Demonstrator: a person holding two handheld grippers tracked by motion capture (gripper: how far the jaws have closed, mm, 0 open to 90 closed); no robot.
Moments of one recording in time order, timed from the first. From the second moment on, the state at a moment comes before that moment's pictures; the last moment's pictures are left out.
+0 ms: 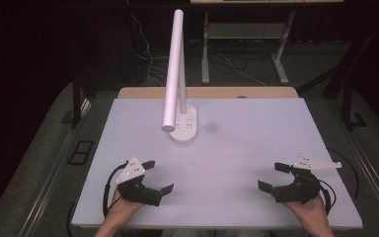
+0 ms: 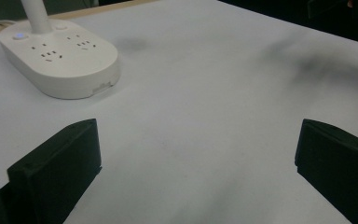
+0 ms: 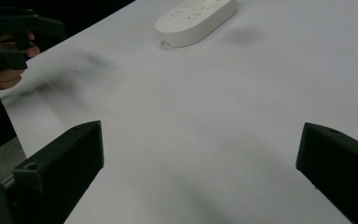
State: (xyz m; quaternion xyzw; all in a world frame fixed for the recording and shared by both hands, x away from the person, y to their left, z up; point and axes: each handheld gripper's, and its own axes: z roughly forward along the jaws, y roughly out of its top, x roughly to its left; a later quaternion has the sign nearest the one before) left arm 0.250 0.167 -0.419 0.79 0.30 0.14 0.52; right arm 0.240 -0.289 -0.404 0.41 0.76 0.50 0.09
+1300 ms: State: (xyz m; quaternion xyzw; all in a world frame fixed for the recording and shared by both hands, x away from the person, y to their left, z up) left arm 0.246 0.165 -0.421 0.79 0.30 0.13 0.52; right arm 0.244 -0.282 -0.411 0.42 0.78 0.47 0.05
